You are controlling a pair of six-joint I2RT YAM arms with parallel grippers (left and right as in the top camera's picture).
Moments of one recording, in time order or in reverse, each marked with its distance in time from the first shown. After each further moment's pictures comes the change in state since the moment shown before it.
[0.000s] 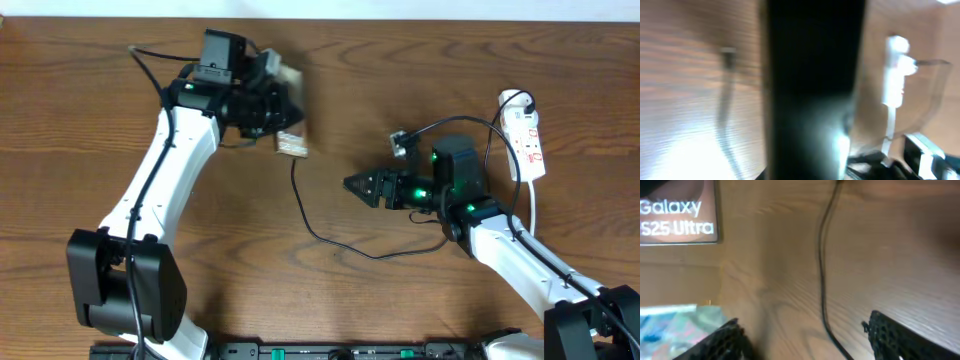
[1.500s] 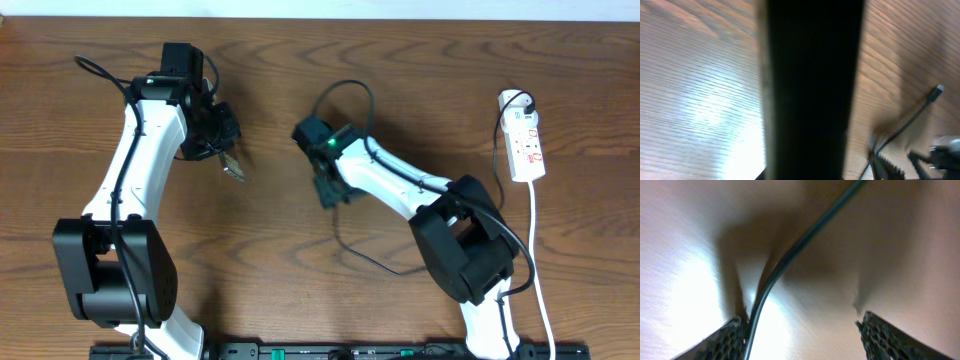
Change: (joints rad) left arm 0.160 0.049 0.000 -0.253 -0.352 0.015; right arm 0.381 0.683 0.867 -1.065 0.933 -0.213
